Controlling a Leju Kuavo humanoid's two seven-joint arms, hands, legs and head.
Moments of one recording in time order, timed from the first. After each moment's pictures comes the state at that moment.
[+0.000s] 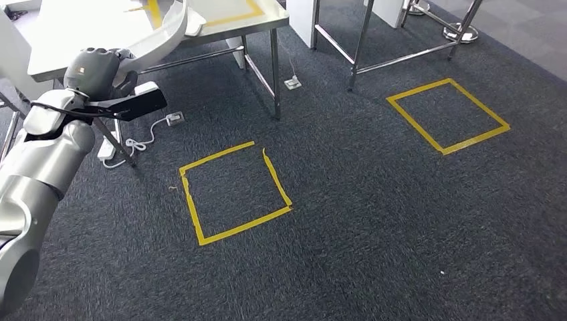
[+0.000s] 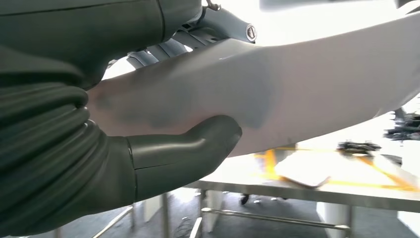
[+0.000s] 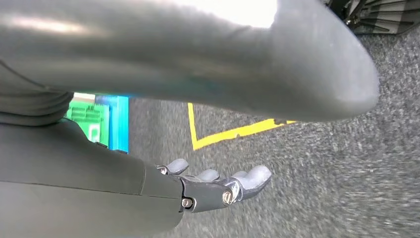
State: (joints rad) left arm -1.19 0.09 -0.33 -0.40 -1.04 0.12 -0.32; right arm -0.08 0.02 -1.01 -0.19 1.31 0.46 0.10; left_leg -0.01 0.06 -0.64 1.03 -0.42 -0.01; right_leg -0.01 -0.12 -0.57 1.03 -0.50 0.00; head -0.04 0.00
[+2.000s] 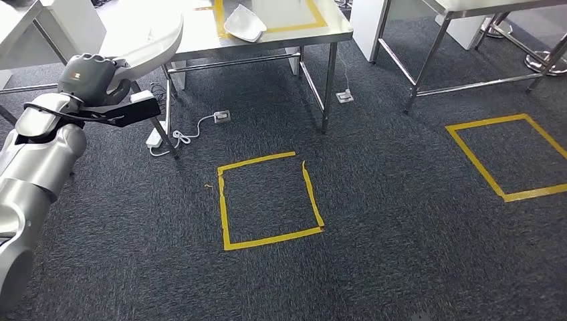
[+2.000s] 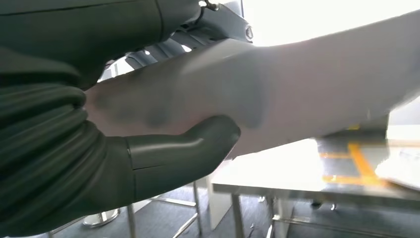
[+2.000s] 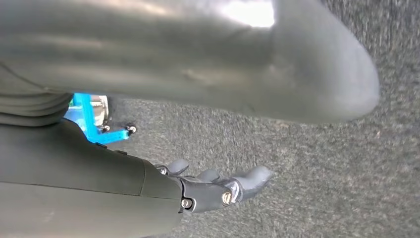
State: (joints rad) left arm -1.17 0.16 -0.32 -0.44 -1.12 0.07 -0.32; right arm -0.08 0.04 -0.97 -0.19 1.35 0.17 0.00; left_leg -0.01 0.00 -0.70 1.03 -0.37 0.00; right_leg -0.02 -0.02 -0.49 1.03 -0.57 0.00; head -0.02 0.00
